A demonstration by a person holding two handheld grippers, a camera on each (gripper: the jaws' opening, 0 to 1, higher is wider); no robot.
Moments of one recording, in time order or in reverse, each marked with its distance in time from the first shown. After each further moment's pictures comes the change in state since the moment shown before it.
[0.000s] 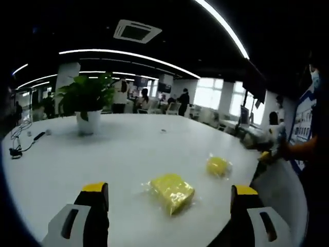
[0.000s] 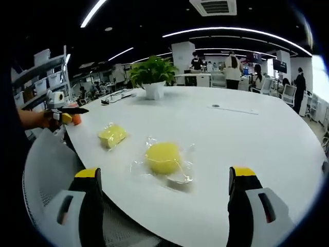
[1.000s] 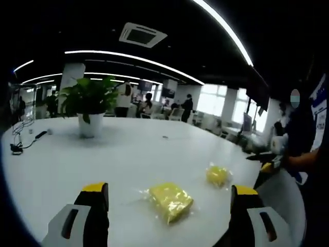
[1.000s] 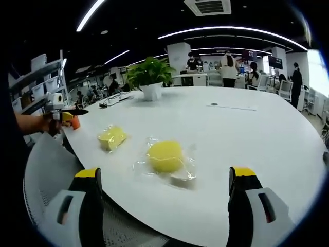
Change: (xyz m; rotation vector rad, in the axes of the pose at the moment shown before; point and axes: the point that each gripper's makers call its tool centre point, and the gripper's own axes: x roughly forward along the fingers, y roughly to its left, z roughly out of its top) left arm 0.001 0.000 0.010 -0.039 -0.051 0.023; right arm -0.005 0.005 -0.002 0.056 -0.032 -0.020
